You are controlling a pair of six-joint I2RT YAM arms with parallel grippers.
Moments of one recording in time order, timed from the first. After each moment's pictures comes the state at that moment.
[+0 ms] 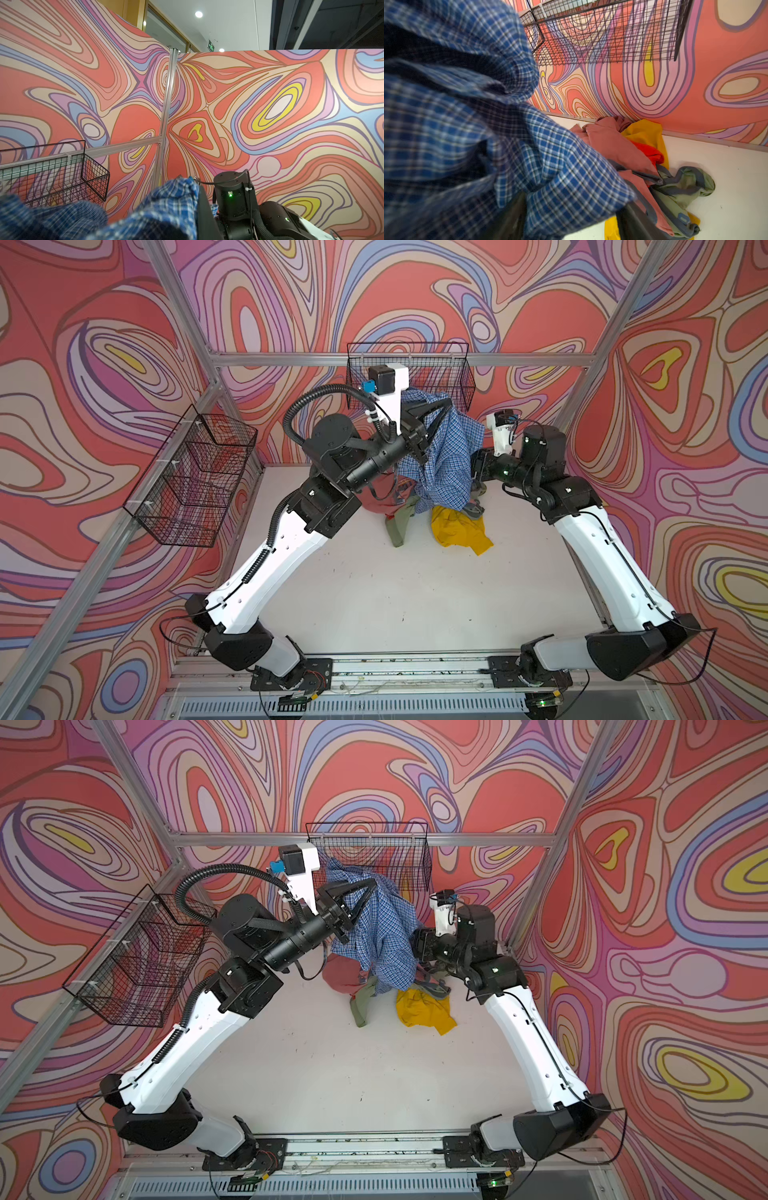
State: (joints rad) left arm -0.79 1.52 1.94 -0.02 0.22 -0.29; right arm 0.29 1.40 1.64 -0.57 -0.29 0.24
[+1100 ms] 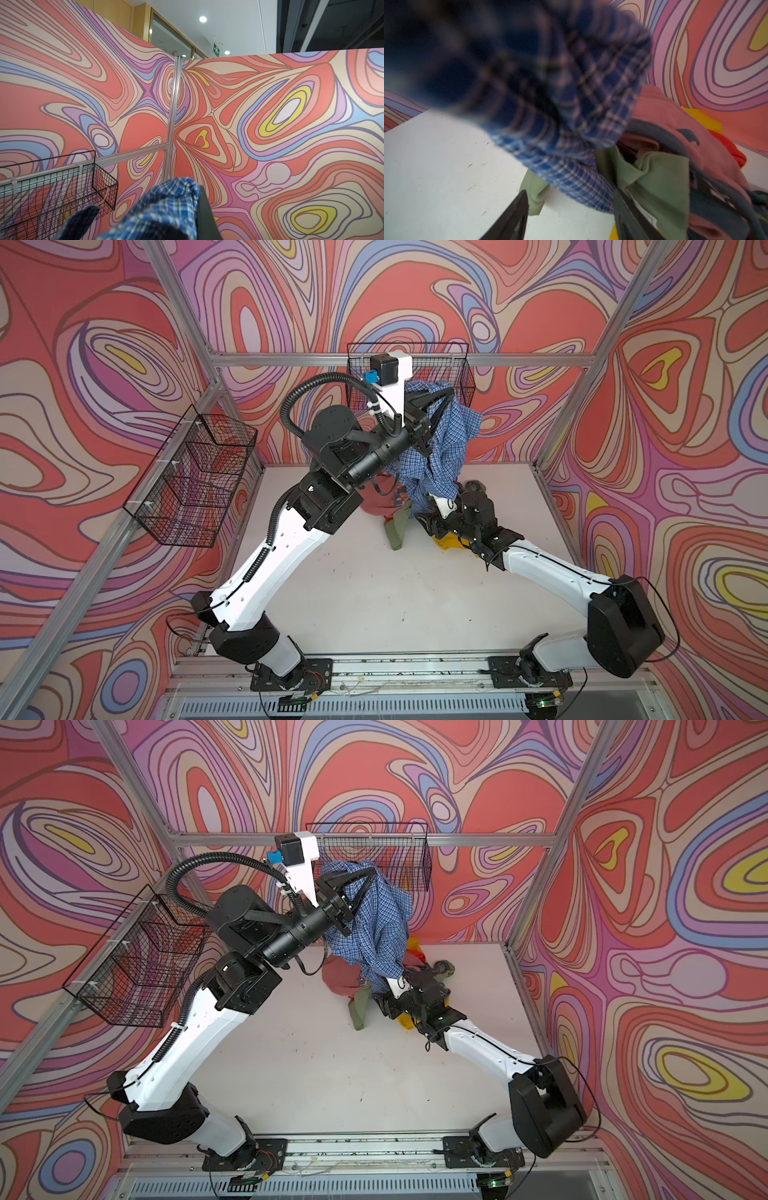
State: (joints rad) left arm -0.81 1.57 2.06 -0.09 0.16 -0.23; right arm 0.51 1.46 0.93 0.17 -0.20 -0.05
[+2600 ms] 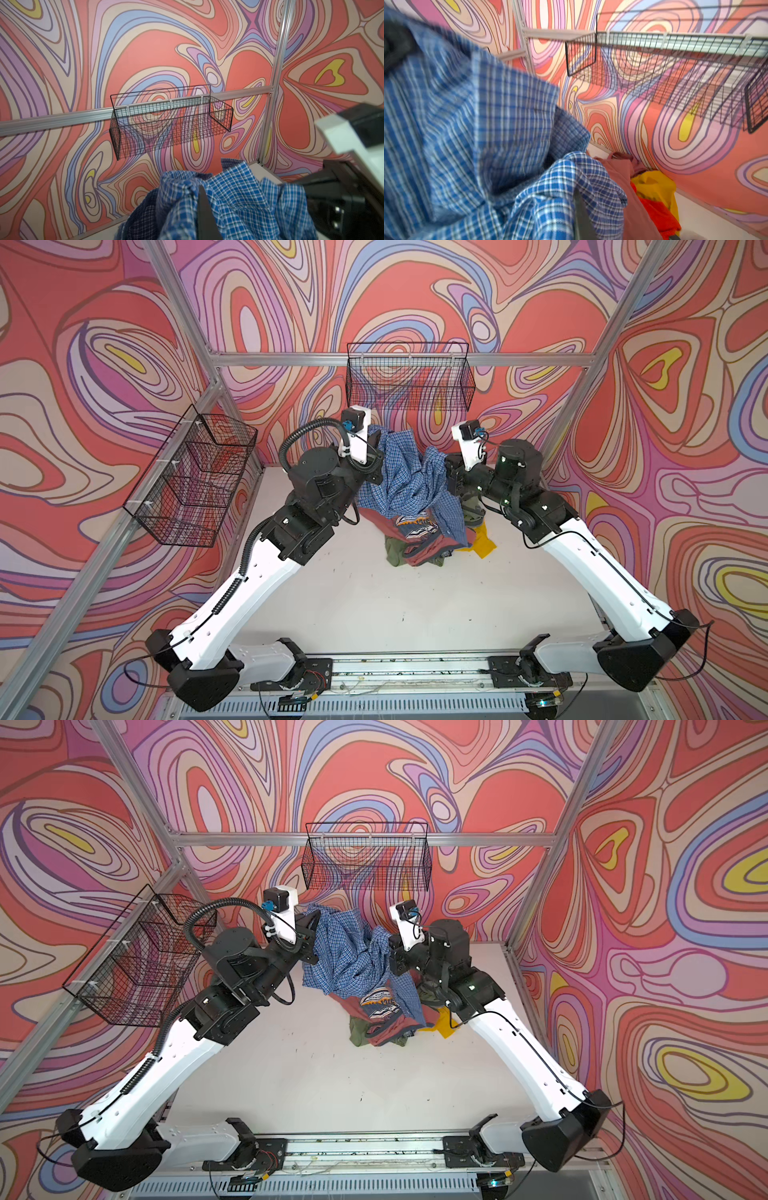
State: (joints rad) left arm -0.70 1.24 1.50 -0.17 -0.27 0.03; right arm 0.51 1.37 1.56 -0.32 -0.23 0.06
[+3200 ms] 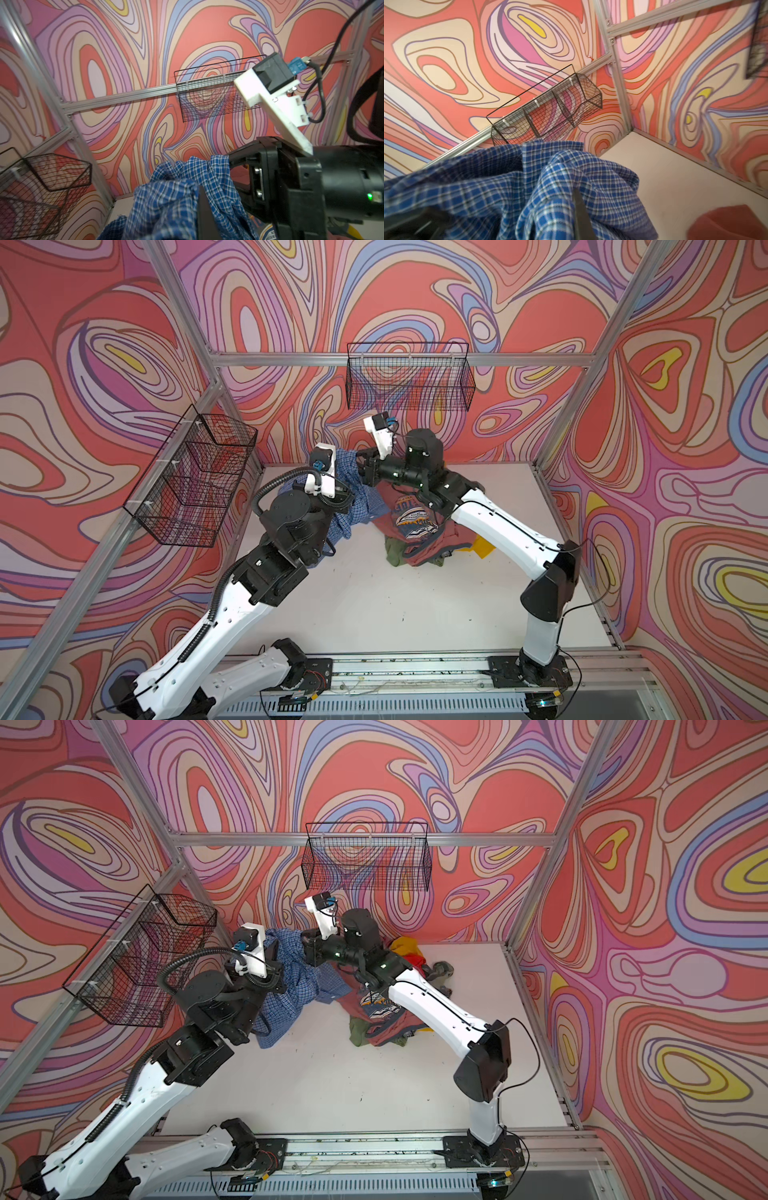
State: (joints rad) left arm -0.70 0.95 1.20 -0.15 -0.61 0.19; right arm 0.78 1.95 2.02 -0.07 -0.42 0.42
